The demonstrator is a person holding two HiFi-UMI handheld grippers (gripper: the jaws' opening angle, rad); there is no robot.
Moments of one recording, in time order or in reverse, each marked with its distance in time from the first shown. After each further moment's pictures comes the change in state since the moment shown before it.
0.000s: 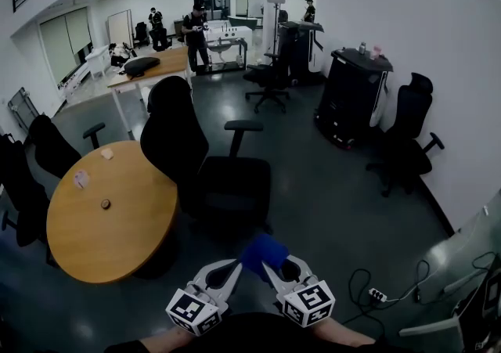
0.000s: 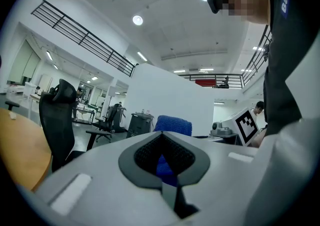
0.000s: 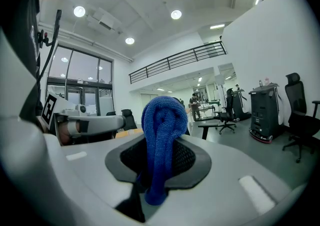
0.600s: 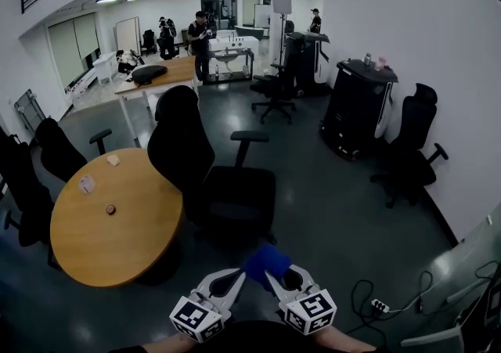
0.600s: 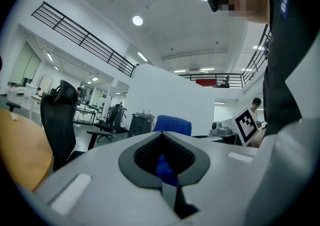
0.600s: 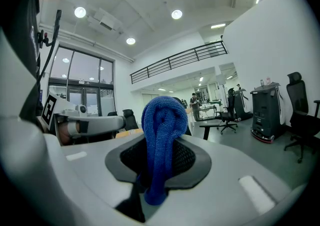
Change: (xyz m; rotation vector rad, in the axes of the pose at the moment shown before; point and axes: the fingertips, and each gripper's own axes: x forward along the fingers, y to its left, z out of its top) left arm -0.002 -0.002 0.003 0.005 0.007 0.019; right arm 0.000 0.002 -0.001 0.002 0.004 0.016
